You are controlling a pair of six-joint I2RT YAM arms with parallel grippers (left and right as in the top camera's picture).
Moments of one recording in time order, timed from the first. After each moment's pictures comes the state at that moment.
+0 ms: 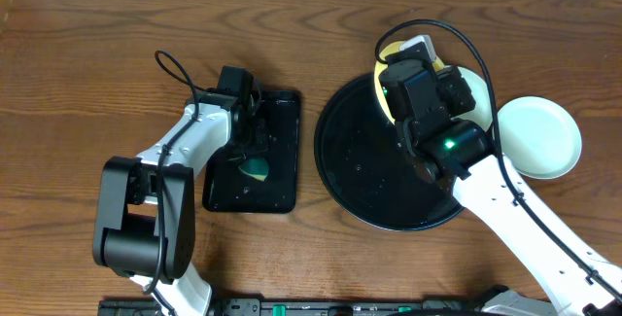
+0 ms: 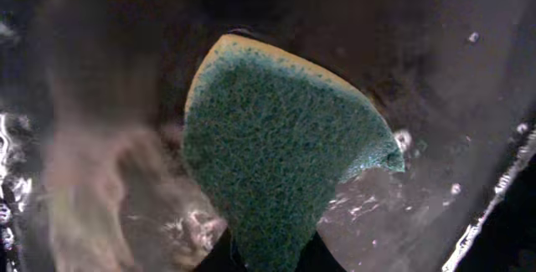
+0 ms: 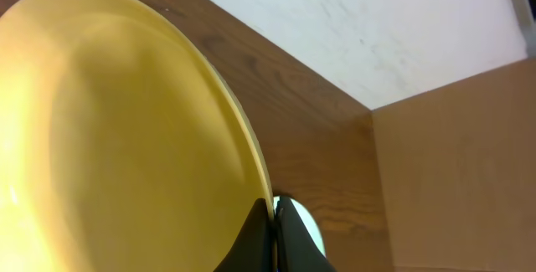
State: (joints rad) left arm -0.17 1.83 1.09 -0.71 0.12 -0.37; right arm 0.57 1.43 1.16 -0.50 0.86 -0.24
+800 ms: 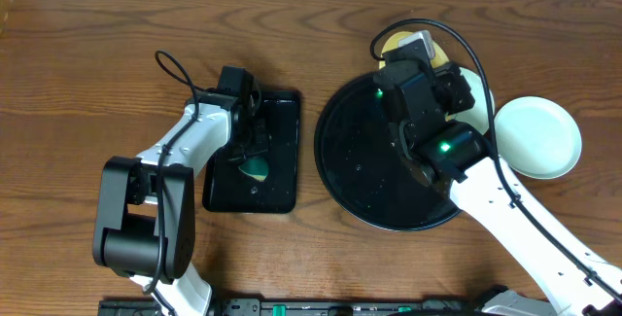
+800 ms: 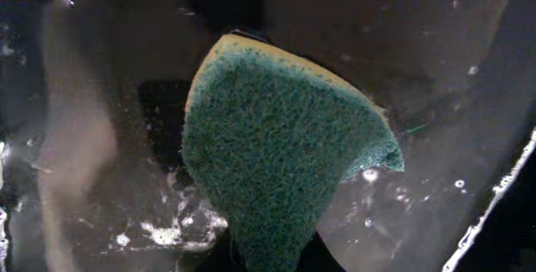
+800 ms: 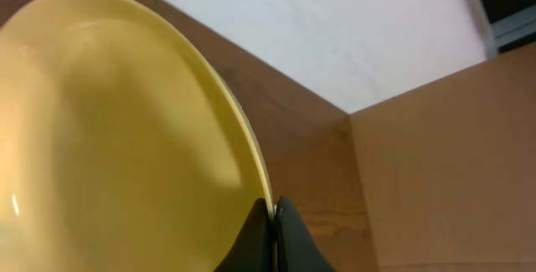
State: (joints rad) left arm -0.17 1.83 1.09 -0.72 0.12 -0.37; right arm 0.59 1.43 1.16 -0.46 0.94 -0.24
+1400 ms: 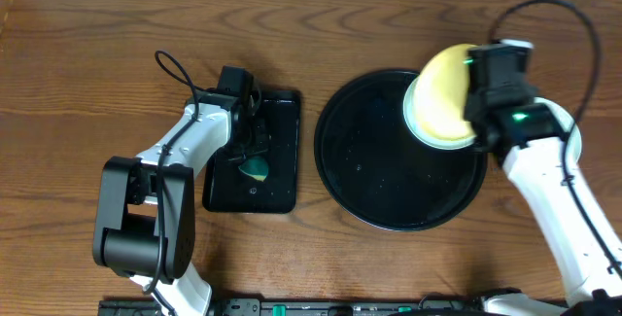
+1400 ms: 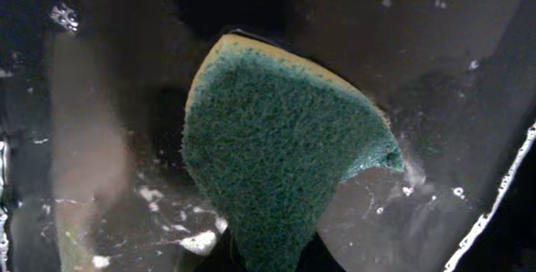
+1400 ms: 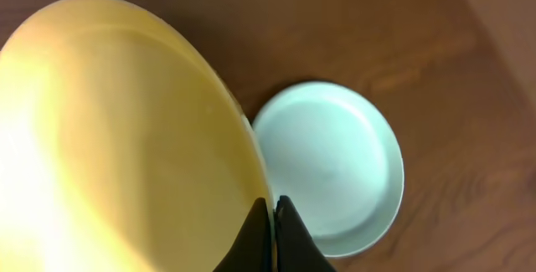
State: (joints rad) left arm -0.17 1.83 1.09 -0.72 0.12 -0.37; right arm 0.13 1.43 1.16 -0.70 0.52 0.28
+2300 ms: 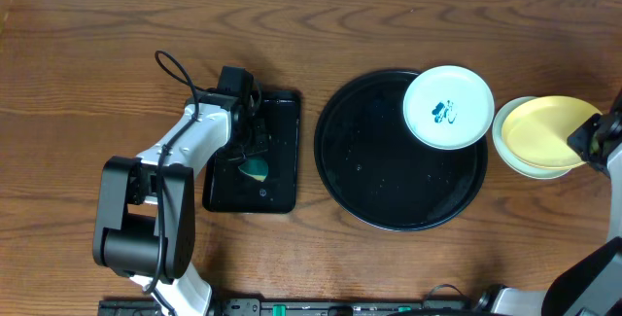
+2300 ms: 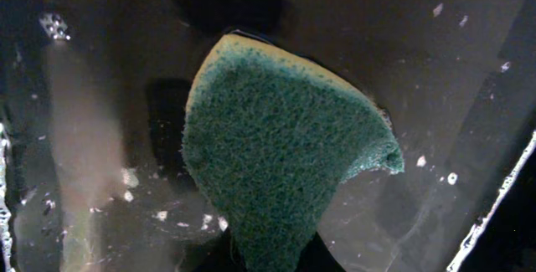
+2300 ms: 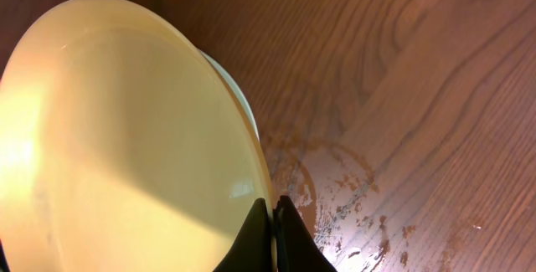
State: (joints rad) left arm -0.17 1.83 1.09 -0.72 0.12 -0.37; right arm -0.50 1.54 1.16 -0.79 0.26 0.36
